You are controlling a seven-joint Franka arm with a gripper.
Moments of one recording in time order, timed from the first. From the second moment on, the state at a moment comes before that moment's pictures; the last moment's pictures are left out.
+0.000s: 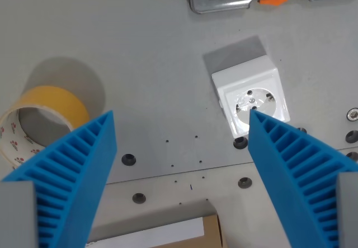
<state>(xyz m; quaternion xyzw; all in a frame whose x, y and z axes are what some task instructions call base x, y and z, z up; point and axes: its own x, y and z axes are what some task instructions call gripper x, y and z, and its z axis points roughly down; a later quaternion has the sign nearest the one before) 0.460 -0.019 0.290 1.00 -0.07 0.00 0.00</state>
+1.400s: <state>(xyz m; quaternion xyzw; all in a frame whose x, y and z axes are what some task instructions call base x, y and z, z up) 0.456 -0.026 0.277 0.99 -0.13 -0.02 0.00</state>
